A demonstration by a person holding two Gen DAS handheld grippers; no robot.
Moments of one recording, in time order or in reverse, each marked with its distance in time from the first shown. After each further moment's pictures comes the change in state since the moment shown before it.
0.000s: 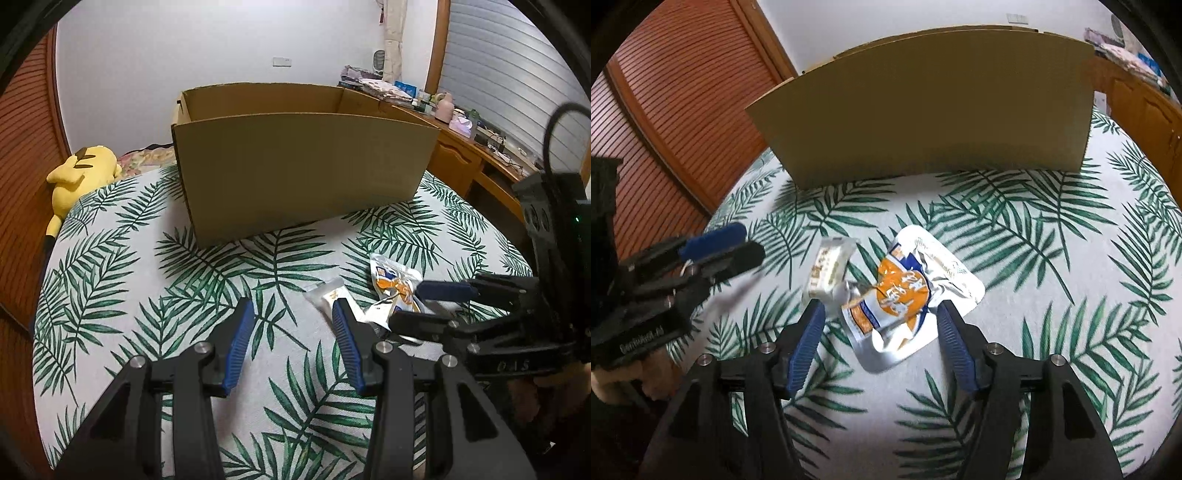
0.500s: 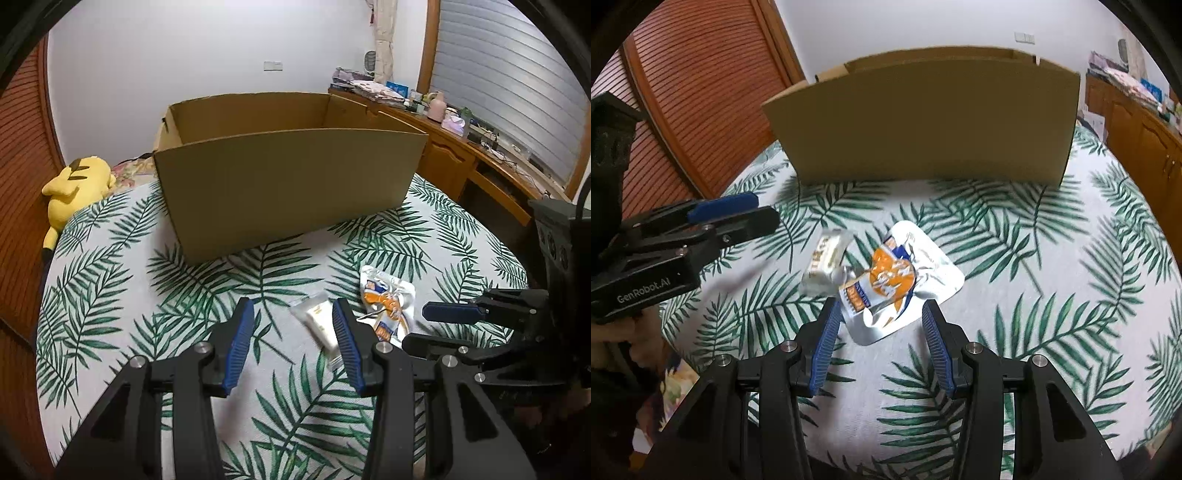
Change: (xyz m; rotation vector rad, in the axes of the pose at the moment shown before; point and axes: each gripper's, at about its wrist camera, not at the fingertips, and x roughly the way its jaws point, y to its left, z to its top) left arm -0.005 -0.011 0.011 0.029 -0.014 -0.006; right arm -0.020 0.002 -0.018 -0.064 -0.017 -0.042
